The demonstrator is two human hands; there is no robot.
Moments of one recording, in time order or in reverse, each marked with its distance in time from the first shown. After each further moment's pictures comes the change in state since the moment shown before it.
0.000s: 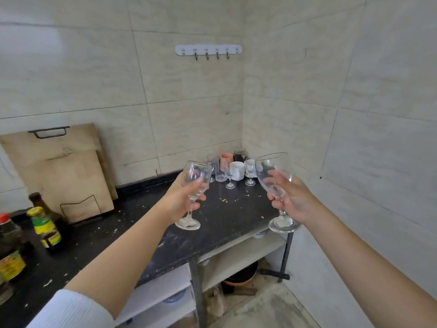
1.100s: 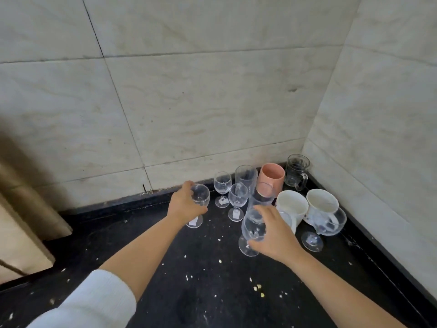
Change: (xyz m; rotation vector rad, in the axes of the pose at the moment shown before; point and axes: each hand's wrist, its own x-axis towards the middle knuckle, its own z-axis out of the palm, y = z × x) left_hand 0.499 -0.165 -0.204 0.848 0.452 -0.336; right_hand 0.528 0.196 -0.011 -1.182 -0.286 -0.065
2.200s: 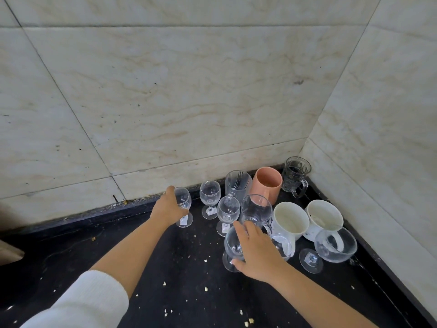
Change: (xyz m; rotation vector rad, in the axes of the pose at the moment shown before) left_hand 0.095 -0.017 0.031 0.170 -0.171 -0.144; right_hand 0.065 0.025 0.028 -0.442 -0.310 -0.062
